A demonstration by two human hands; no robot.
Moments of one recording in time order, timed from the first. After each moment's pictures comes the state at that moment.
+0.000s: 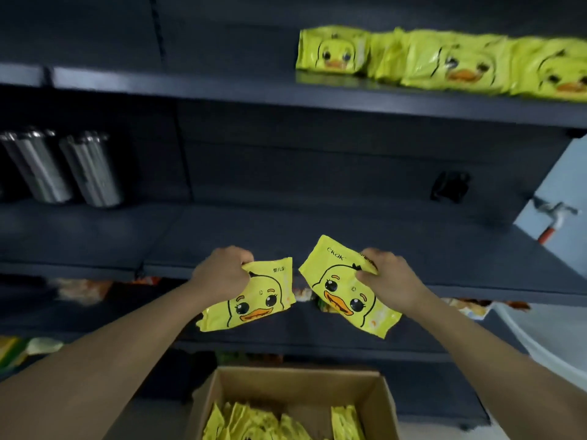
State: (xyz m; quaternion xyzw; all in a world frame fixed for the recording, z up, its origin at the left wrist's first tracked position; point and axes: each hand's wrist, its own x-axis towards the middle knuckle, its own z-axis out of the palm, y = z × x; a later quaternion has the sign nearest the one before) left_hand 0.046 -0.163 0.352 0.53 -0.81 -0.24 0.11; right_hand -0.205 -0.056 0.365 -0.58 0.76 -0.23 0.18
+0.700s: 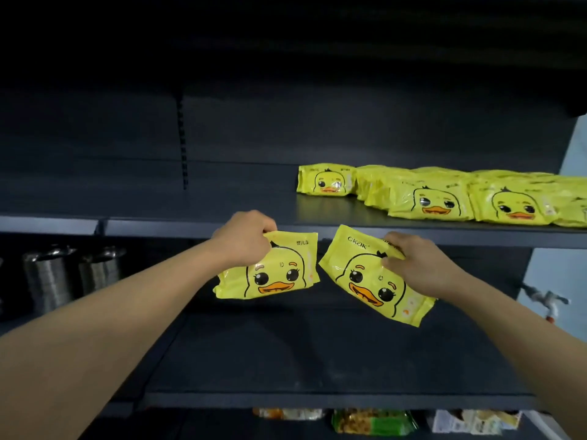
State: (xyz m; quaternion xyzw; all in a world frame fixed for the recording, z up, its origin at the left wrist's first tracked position) left_hand 0.035 -0.232 0.574 0.44 -0.86 -0.09 0.23; right_hand -0.205 -0.092 0.561 -0.62 0.73 -0.30 0.04
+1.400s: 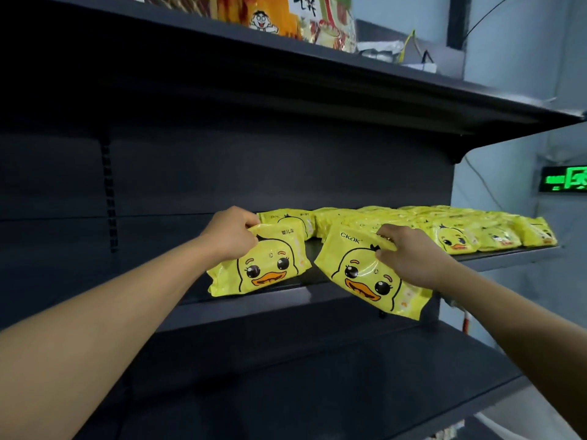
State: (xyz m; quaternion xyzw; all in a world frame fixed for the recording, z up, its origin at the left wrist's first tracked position) left_hand 0.035 -0.336 0.657 0.30 -0.89 -0.18 0.31; right_hand -0.151 -0.129 0.639 -0.49 0.82 -0.29 -0.10
